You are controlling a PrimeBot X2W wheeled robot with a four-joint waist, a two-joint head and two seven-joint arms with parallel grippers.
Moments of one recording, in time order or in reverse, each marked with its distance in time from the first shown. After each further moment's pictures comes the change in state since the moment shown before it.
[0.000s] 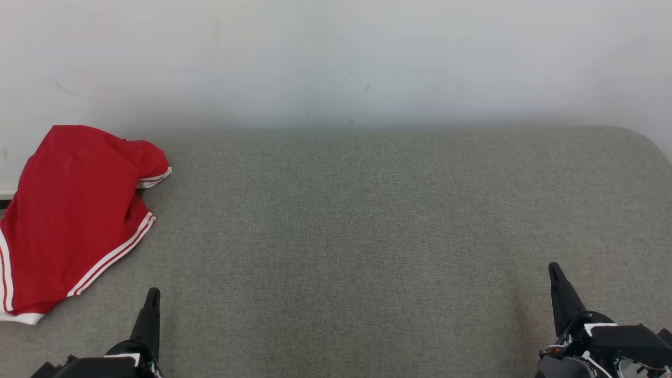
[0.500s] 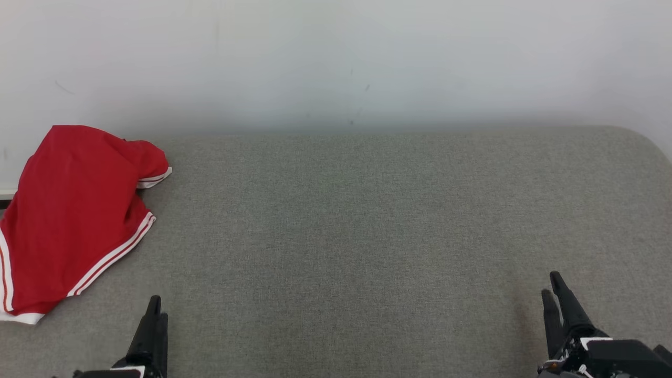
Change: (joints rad) left arm 0.010 -0.002 -0.002 0.014 0.000 0.000 0.000; right arm 0.012 0.001 0.001 0.016 0.000 0.000 0.000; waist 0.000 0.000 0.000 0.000
